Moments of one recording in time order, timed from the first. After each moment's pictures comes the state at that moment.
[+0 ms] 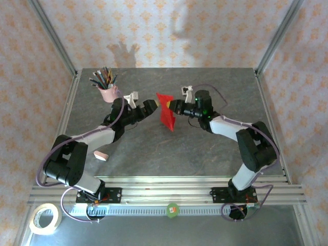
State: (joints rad) left arm -0.33 1.49 0.72 0.48 0.48 -0.96; right arm 0.45 1.66 0.91 0.50 -0.64 0.77
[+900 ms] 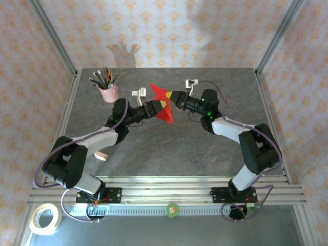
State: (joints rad) left arm -0.41 1.48 0.73 0.72 0.63 -1.04; right arm 0.43 1.63 0.89 0.81 -0.74 1.16
